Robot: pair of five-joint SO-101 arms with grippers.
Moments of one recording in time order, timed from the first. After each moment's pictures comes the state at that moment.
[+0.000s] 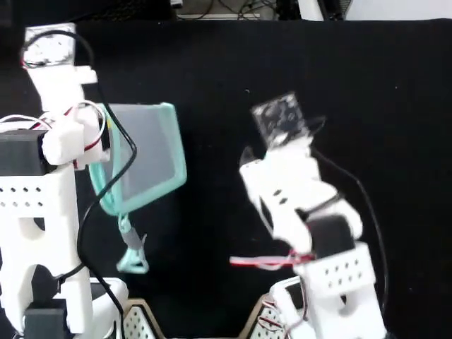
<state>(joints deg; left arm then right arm) -5.5 -27.2 -8.1 95.0 8.9 -17.7 -62.9 49.0 59.6 8.6</state>
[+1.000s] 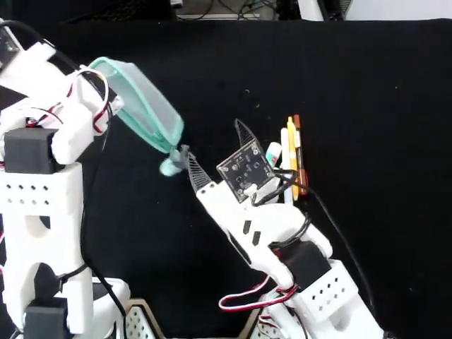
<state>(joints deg) -1.6 -27.0 -8.0 80.5 44.7 -34.1 -70.4 64.2 32.0 6.6</state>
